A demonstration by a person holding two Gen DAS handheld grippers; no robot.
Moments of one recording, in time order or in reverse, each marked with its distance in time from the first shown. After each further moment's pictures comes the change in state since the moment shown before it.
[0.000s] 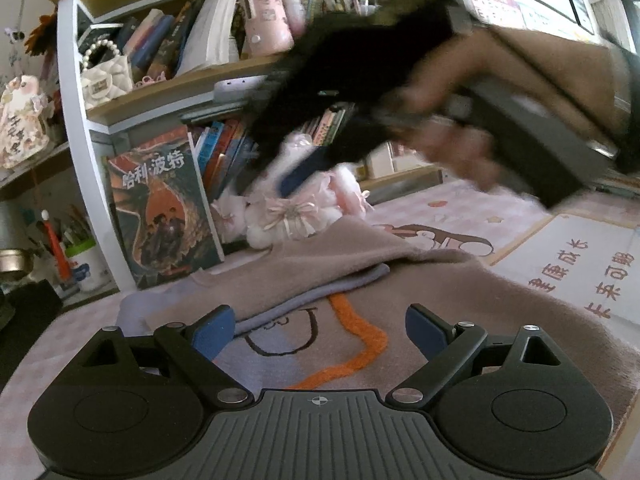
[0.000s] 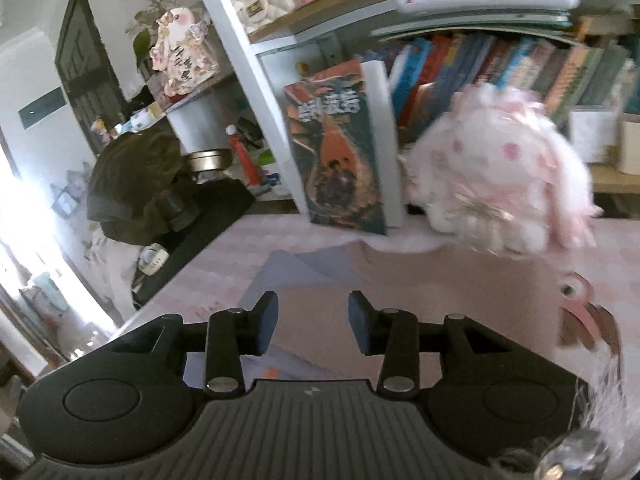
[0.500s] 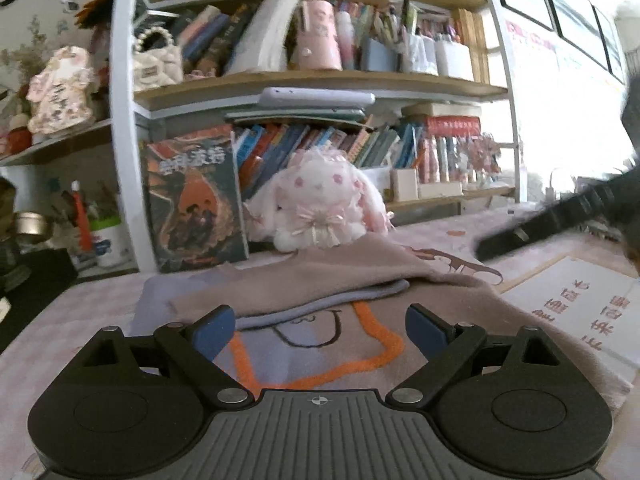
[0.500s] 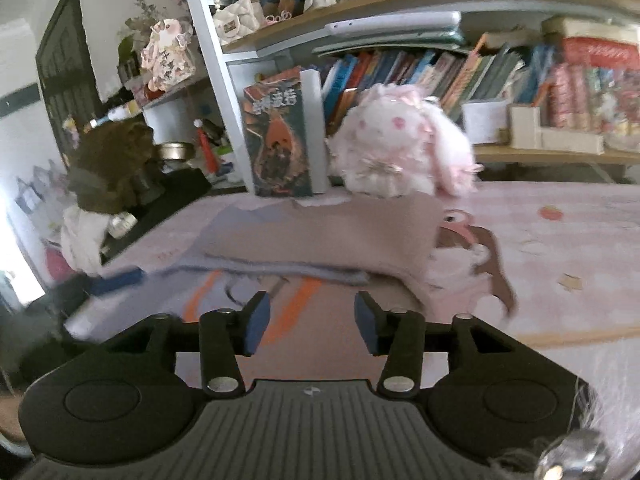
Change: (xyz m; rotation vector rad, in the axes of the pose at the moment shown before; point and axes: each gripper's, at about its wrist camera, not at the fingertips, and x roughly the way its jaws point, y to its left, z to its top) left arm -0.041 0.023 -0.008 -0.140 -0.058 0.034; right arm -0.111 -0.016 -0.117 -0.052 -0.087 -0.167
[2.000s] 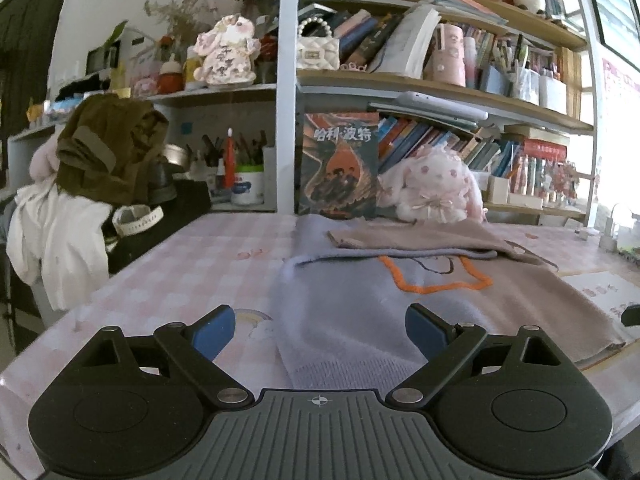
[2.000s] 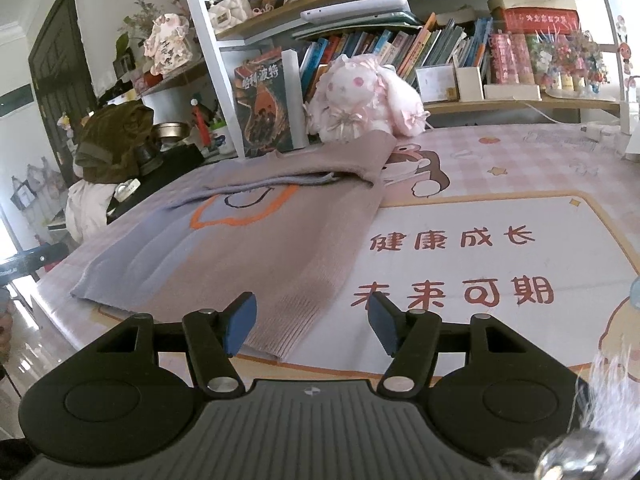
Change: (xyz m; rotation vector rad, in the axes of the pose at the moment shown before) left arm -0.128 0.079 -0.046 -0.224 0.065 0.219; right arm -0.088 -0.006 -0.103 0.043 0.007 -0.030
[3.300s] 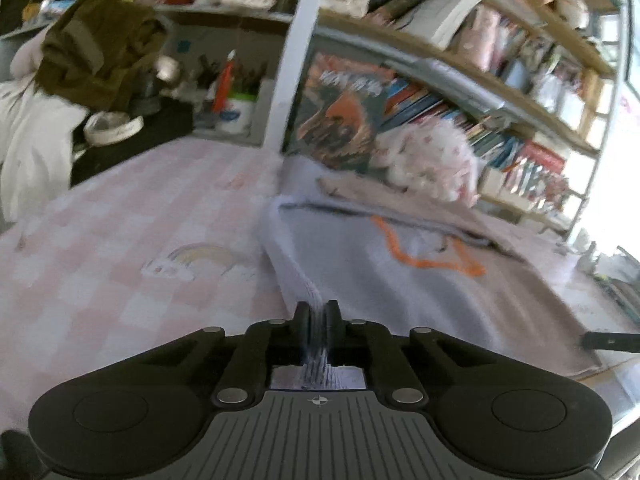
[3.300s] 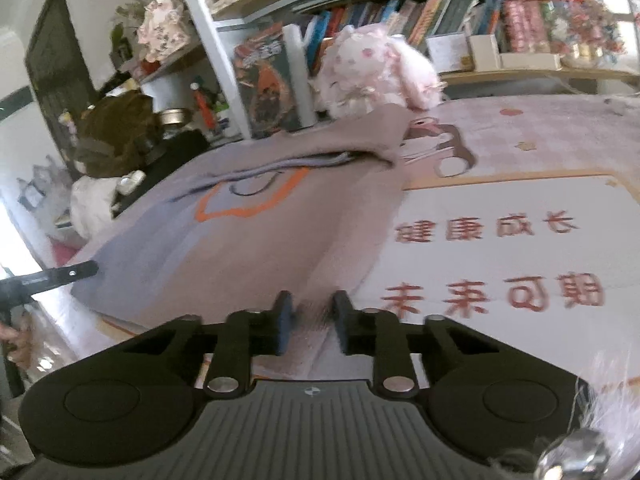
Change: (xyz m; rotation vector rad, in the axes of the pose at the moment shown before) left arm 0.036 0.019 -0.009 -0.167 0.122 -0.132; right arm 0.035 0.002 0.013 0.071 0.072 0.077
